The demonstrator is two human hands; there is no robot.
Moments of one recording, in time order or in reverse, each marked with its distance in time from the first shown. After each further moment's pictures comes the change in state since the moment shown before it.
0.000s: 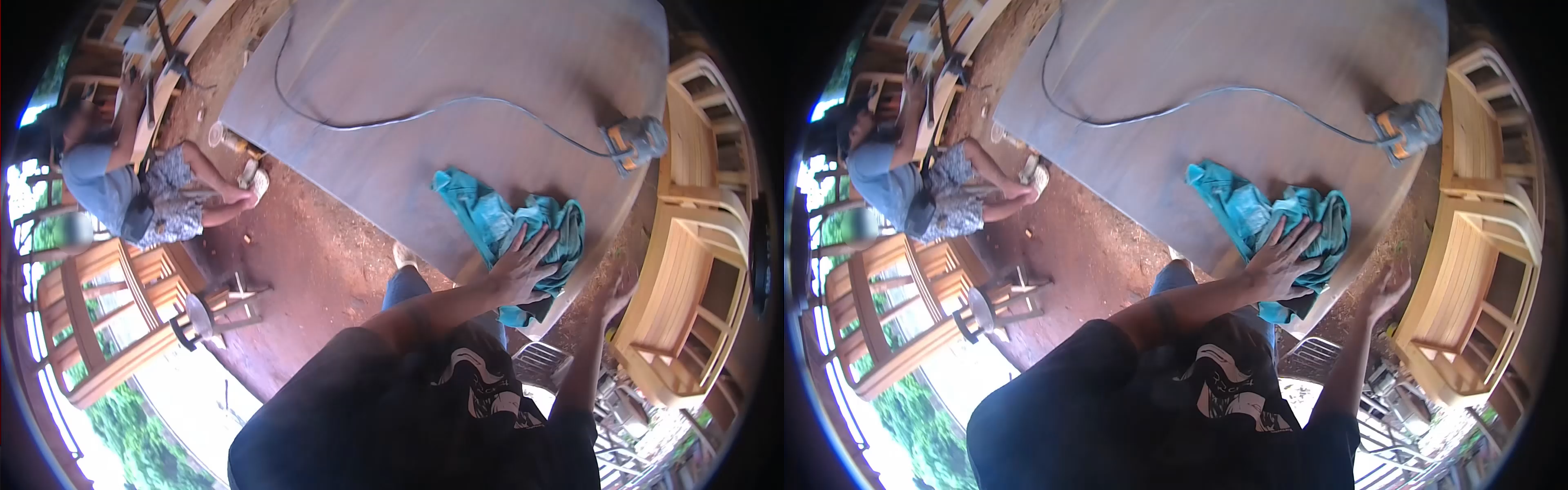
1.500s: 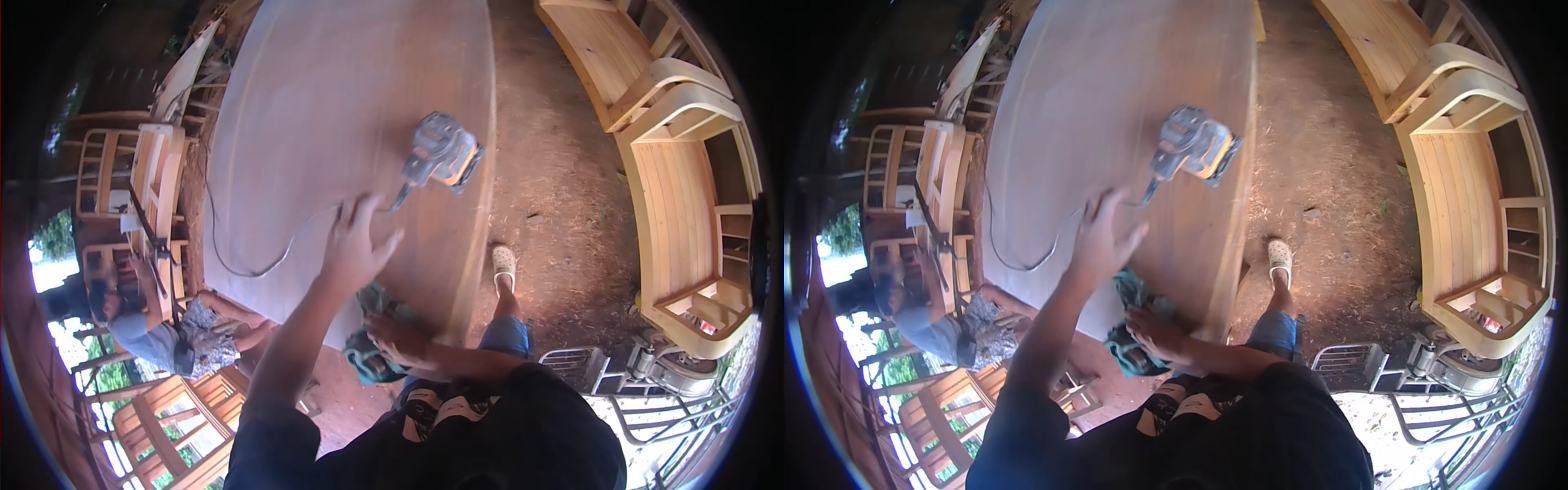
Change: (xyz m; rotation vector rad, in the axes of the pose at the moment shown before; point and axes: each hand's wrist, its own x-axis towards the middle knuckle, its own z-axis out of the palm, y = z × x) left_hand 0.234 0.033 -0.105 0.256 -0.119 -0.187; right_hand -0.076 -0.077 0.077 0.197 -1.095 -0.980
